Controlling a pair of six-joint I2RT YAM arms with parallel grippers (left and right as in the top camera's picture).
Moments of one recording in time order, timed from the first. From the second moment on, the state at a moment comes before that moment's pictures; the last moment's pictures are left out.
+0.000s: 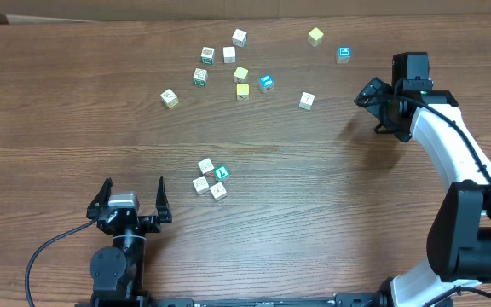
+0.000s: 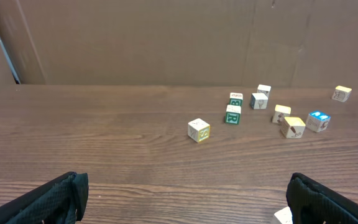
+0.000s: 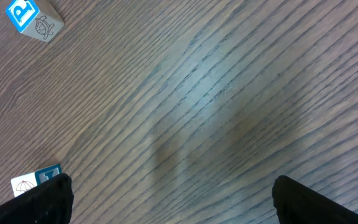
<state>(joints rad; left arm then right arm) -0.03 0.02 0.01 -0.07 -0.07 -0.02 -0.03 1.79 1.28 -0.61 0.07 0.67</state>
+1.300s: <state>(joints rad) -0.03 0.02 0.01 -0.07 -0.07 -0.02 -0.05 1.78 0.98 -0.31 -0.21 0.11</state>
